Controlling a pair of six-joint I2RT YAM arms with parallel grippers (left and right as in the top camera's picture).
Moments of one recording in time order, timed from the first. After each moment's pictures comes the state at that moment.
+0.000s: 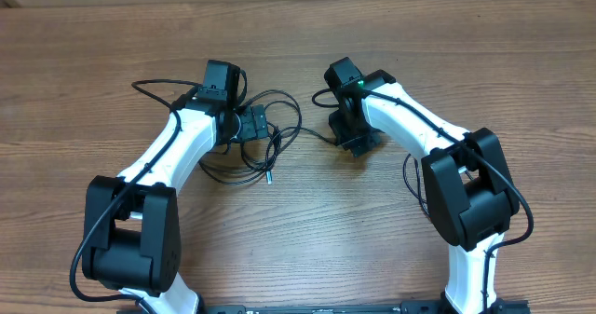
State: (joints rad) left arm -0.20 1.81 1.20 -0.61 0.03 -0.40; right arm 0.47 2.10 1.54 -0.94 -0.02 1.49
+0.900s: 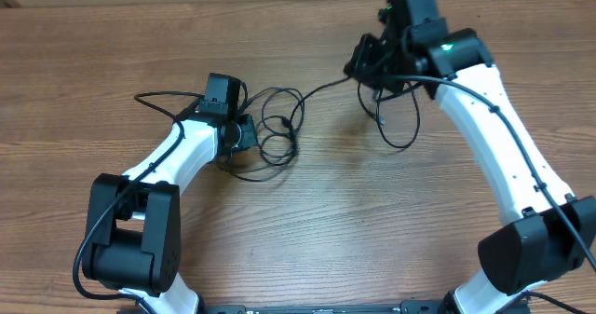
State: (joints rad) left arm -0.20 1.81 1.09 -0.48 0.03 -0.42; right arm 0.30 1.80 1.76 -0.93 -0.37 0.69
